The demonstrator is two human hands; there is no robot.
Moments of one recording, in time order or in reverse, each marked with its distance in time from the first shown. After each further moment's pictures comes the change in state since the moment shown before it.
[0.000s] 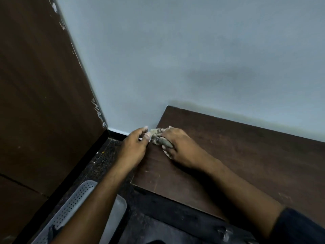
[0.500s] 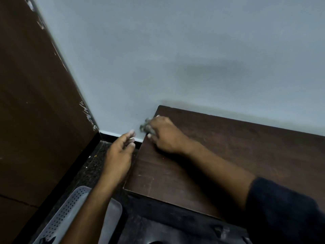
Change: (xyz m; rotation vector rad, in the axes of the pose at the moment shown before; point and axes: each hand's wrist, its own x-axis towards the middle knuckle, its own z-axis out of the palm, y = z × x) left_hand -0.016 -0.009 -0.006 -0.198 0.047 -0.014; right_hand 0.046 0.002 -0.003 -0.095 -0.063 0.114
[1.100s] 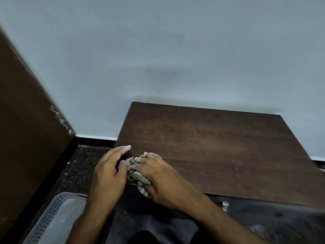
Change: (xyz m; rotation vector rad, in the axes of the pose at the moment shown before) left_hand -0.083 0.013 0.014 0.380 -0.065 0.369; right_hand -0.163 -0.063 0.019 0.057 0.079 -0.079
